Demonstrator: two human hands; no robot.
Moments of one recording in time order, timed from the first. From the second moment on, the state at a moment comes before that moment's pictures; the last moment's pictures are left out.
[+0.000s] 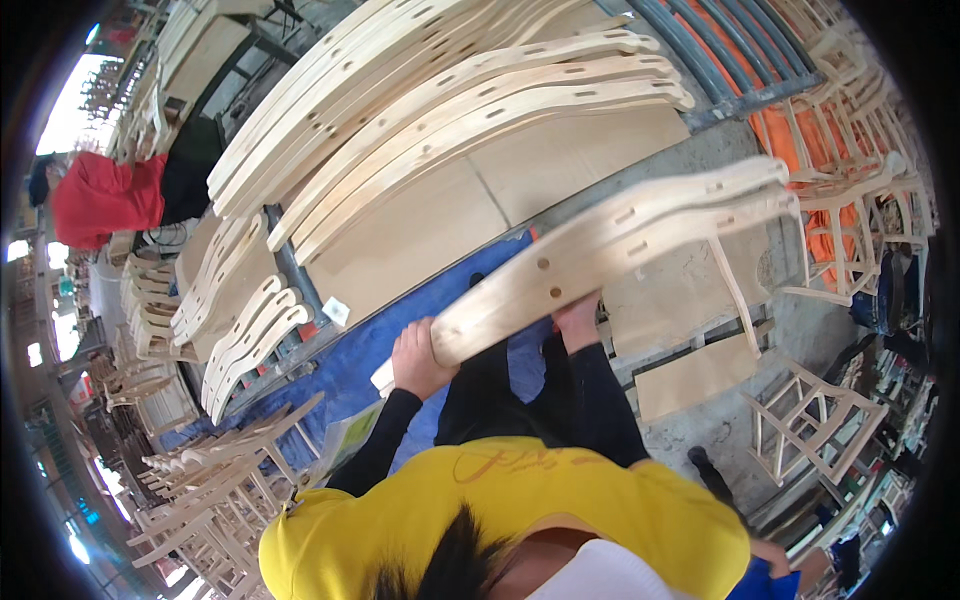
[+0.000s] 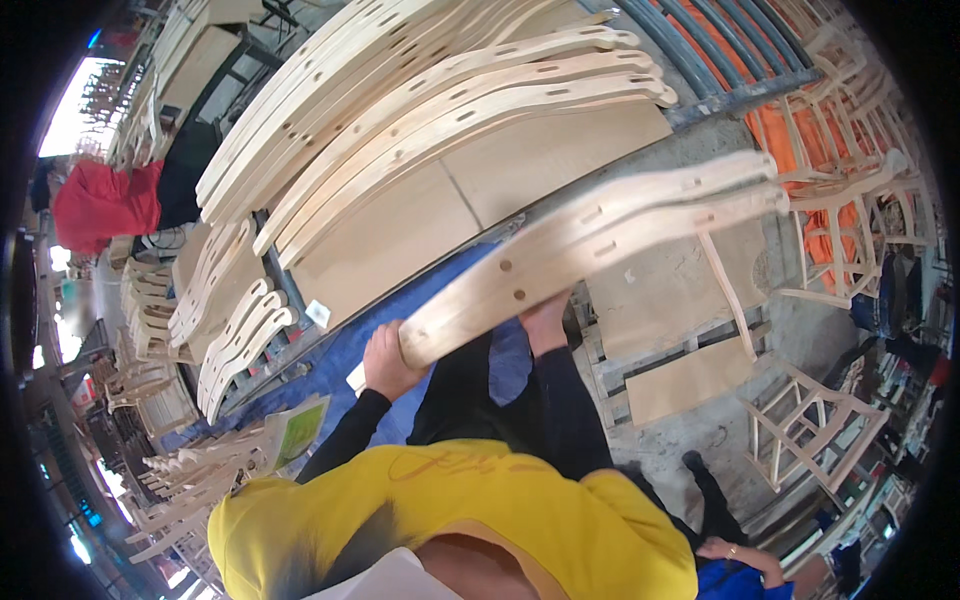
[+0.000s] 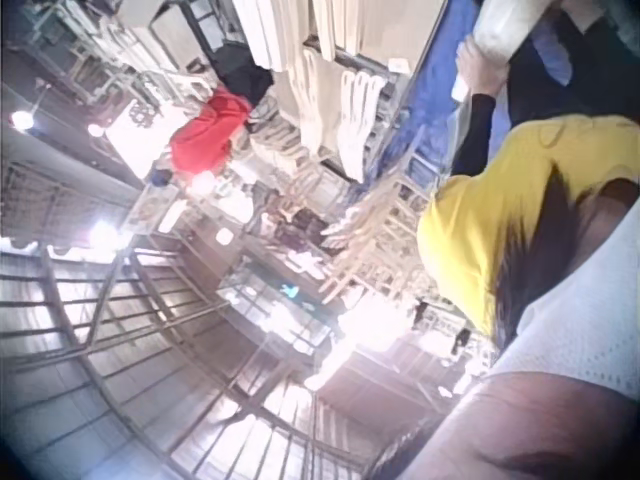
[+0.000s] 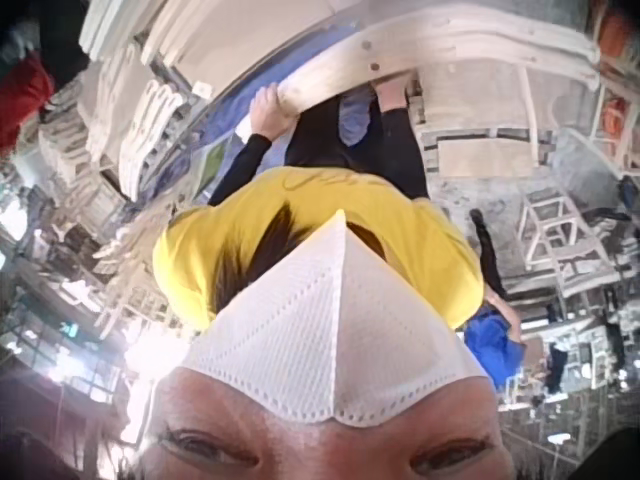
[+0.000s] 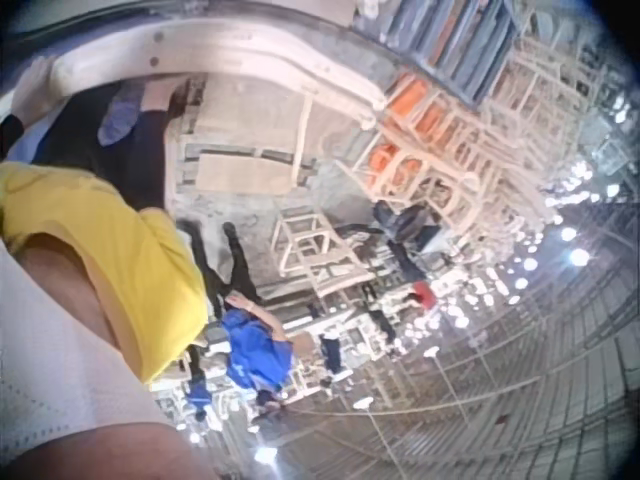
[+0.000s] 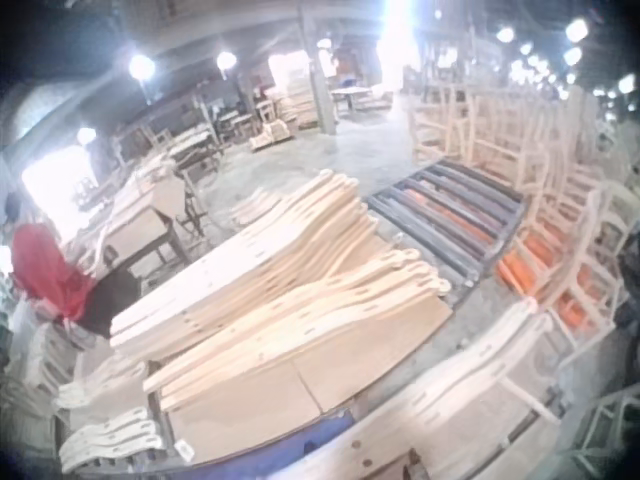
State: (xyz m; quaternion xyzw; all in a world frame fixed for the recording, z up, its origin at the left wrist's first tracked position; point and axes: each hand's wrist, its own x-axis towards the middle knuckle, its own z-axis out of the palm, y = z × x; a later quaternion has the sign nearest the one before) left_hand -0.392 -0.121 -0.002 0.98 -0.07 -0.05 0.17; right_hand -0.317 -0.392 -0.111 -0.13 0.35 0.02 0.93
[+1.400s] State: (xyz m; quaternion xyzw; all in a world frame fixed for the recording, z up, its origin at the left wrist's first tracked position) left_hand -0.112 0.106 -0.017 0.97 -0.04 0.12 0.19; right_hand 0.000 -0.221 -0.050 -0.55 0.31 0.12 0.76
